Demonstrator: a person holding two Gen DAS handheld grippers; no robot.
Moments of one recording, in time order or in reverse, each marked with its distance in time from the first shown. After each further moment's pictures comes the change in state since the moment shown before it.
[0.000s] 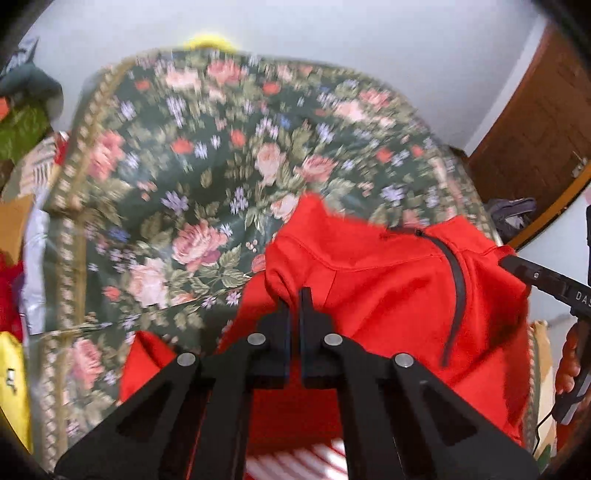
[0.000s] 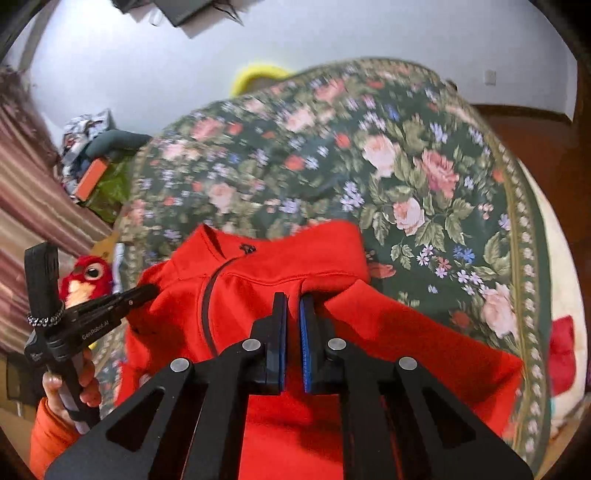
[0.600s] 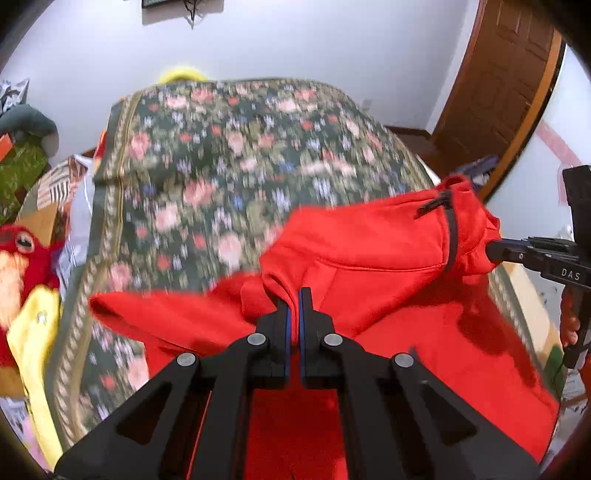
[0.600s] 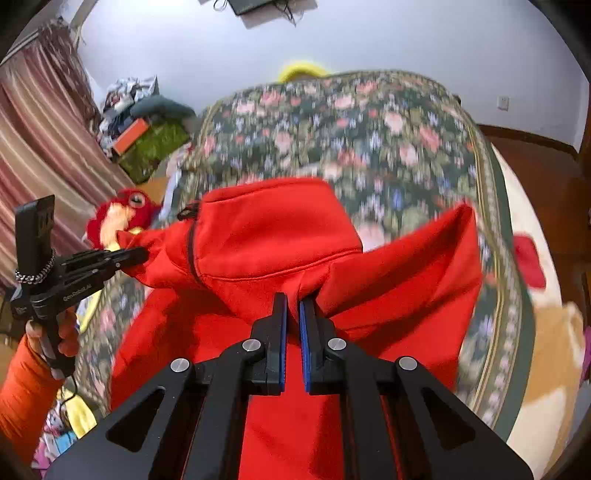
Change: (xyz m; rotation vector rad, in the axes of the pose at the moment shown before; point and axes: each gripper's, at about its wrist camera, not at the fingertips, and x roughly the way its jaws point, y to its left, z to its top) left arm -0.122 -0.032 -0.144 0.163 -0.033 -0.018; right arm -0.094 0.049 -0.142 -0.137 0.021 0.003
